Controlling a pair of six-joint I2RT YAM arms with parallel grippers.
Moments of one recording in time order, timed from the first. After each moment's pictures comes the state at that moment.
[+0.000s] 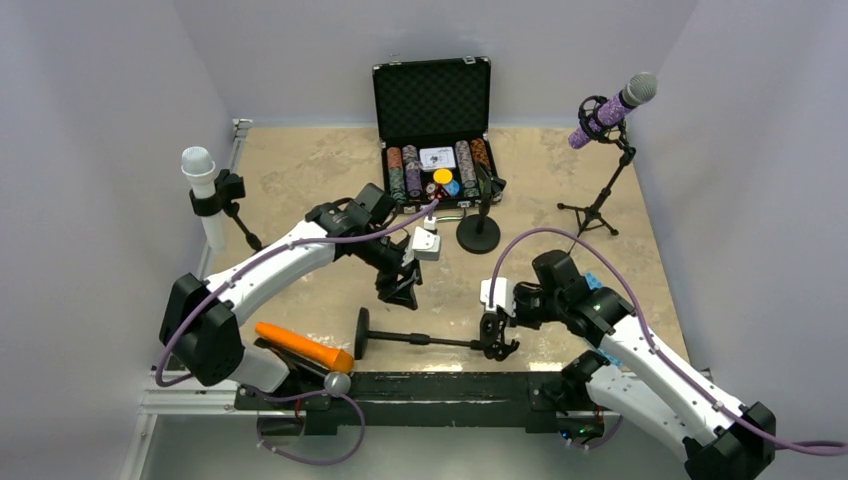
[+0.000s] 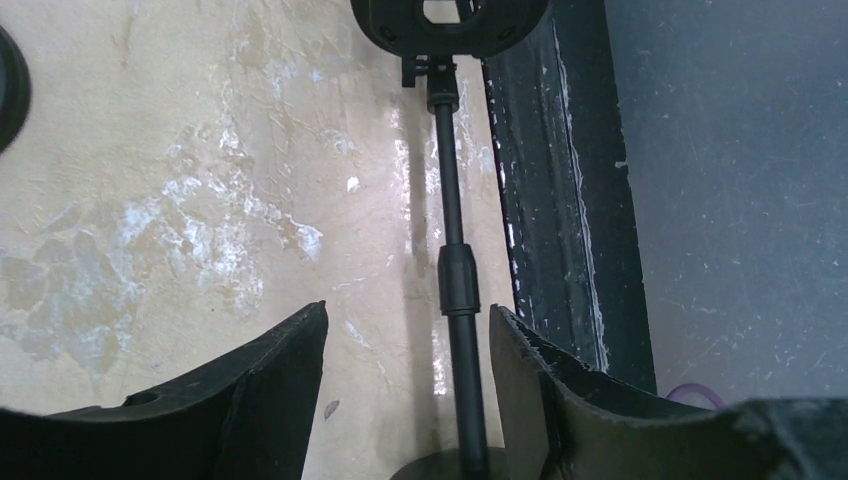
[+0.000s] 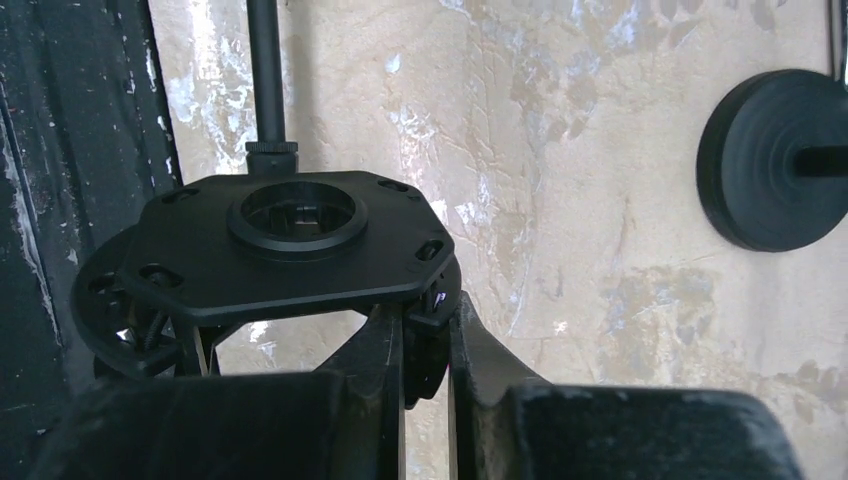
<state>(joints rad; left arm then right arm) -0.66 1.43 1.16 -0.83 0.86 0.68 0.59 0.76 0.57 -0.72 -0.42 -0.78</state>
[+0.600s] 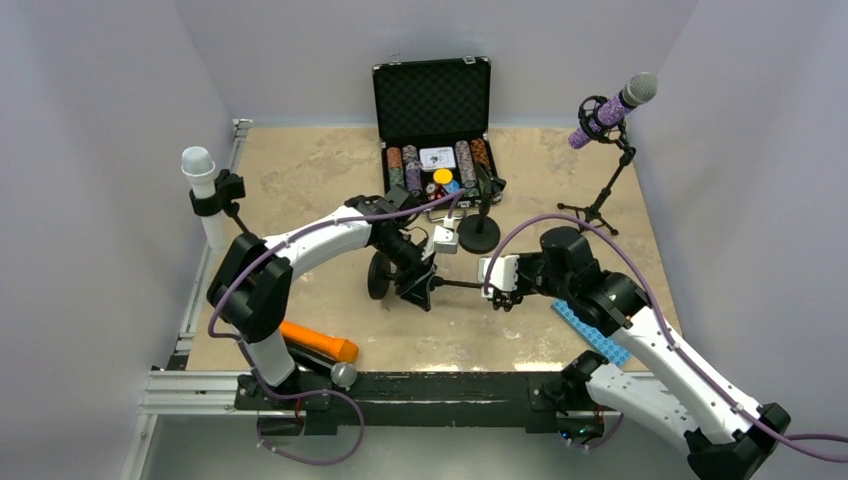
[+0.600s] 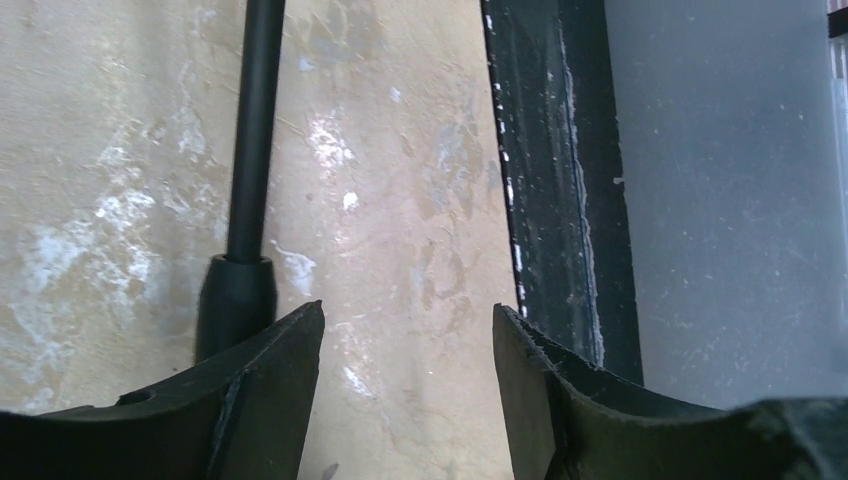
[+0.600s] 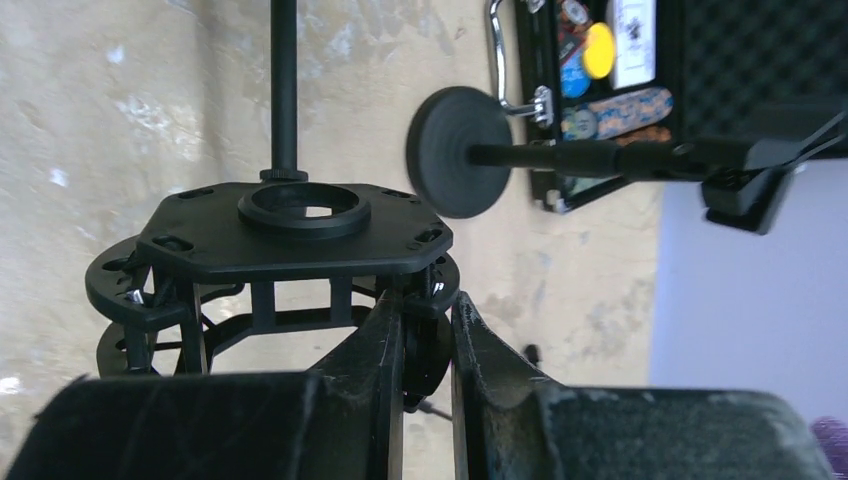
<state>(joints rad) -0.67 1.73 1.24 -0.82 0.95 0.67 0.63 0.80 0.82 -0.70 -0.14 -0.95</state>
